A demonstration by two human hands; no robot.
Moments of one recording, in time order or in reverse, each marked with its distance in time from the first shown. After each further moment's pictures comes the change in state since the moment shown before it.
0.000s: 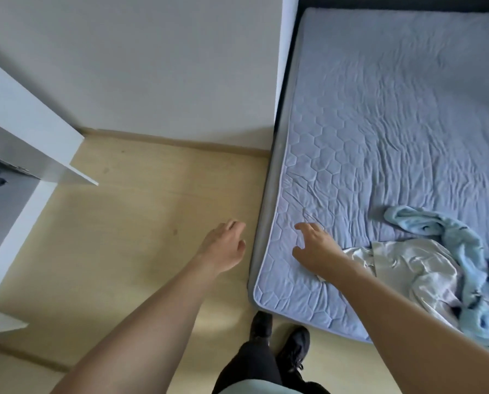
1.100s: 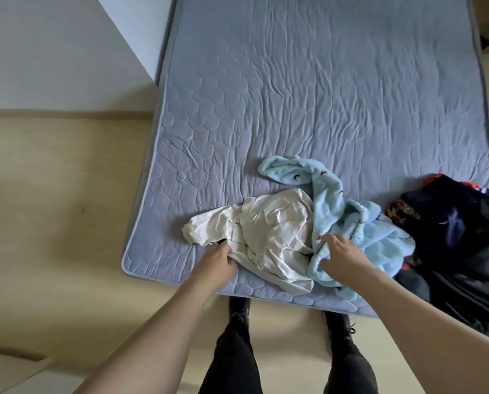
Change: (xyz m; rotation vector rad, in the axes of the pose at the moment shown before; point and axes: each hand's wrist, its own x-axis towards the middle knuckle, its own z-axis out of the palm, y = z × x) left_hand 0.052 0.486 0.245 -0.223 -0.396 -0.328; right_hand -0.107 0.588 -0.091 -0.030 -0.120 0.256
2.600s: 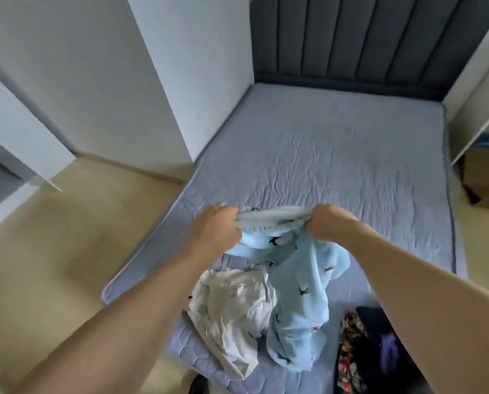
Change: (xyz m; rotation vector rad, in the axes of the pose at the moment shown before) left_hand -0.072 0.292 -0.111 0.112 0.669 0.066; right_hand -0.009 0.067 -0.291 -0.439 0.263 -0.339
